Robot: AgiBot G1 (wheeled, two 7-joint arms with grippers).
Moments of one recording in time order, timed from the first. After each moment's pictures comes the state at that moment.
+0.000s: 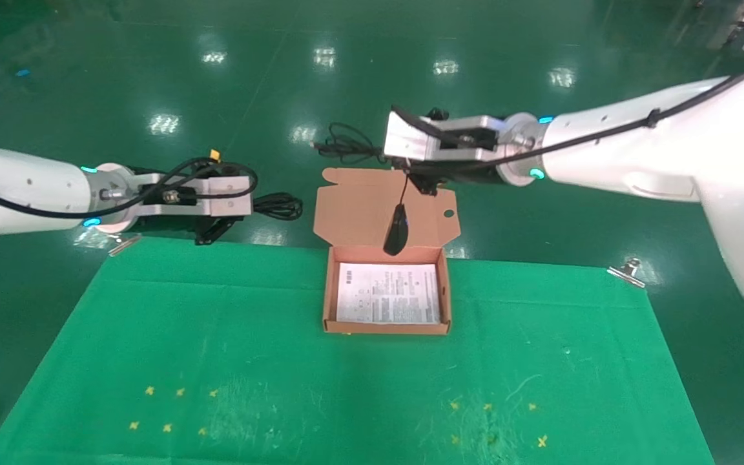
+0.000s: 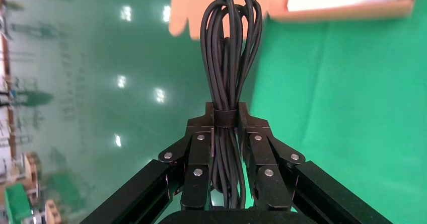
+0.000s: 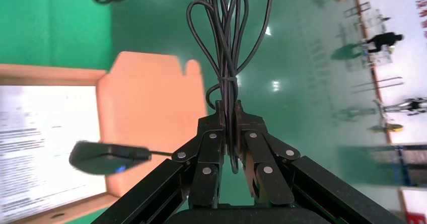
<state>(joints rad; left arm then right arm) -1.69 1.00 0.92 -0.95 1.96 0.92 -0.15 1.76 -1.32 -0.60 0.59 -1.86 -0.89 -0.18</state>
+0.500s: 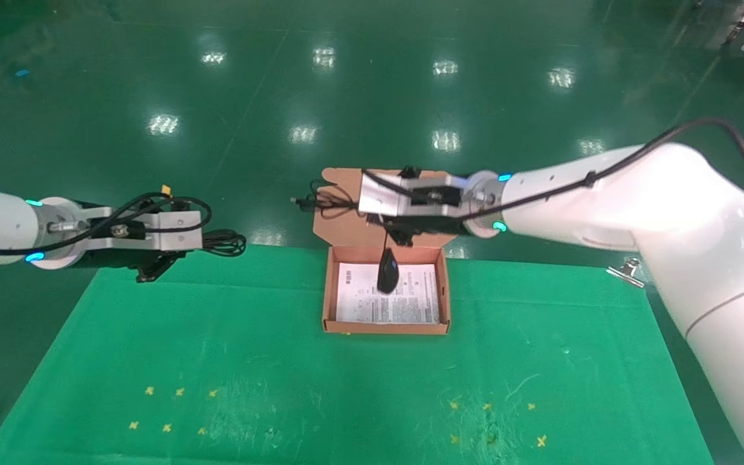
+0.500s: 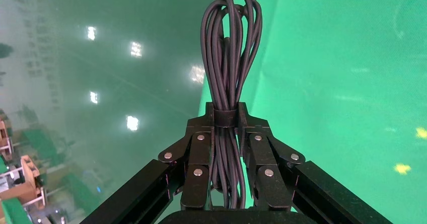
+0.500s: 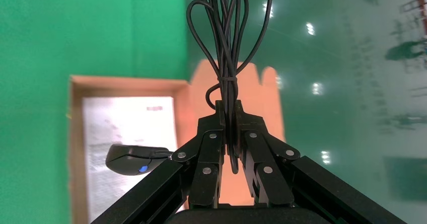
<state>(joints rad) -1.66 0.89 0.96 -1.14 2.13 1.05 -0.41 1.67 -1.36 -0.73 0.58 -1.75 -0.84 -0.16</state>
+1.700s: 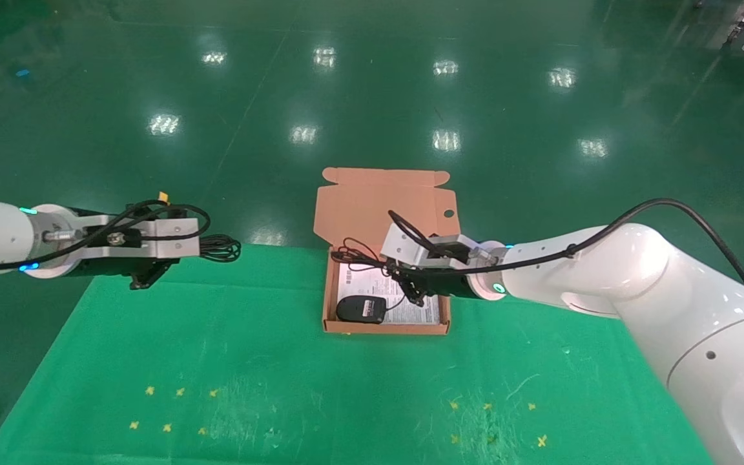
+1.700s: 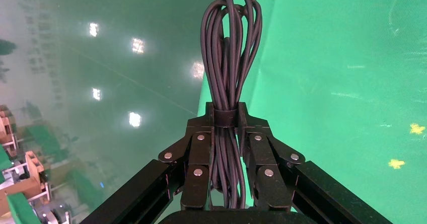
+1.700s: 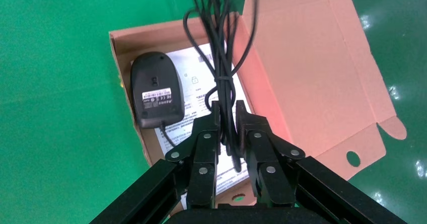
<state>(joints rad) -1.64 0.86 0.97 -1.23 2.18 1.08 -0.49 1.61 -1.35 -0.98 0.40 -1.55 -0.71 0.00</state>
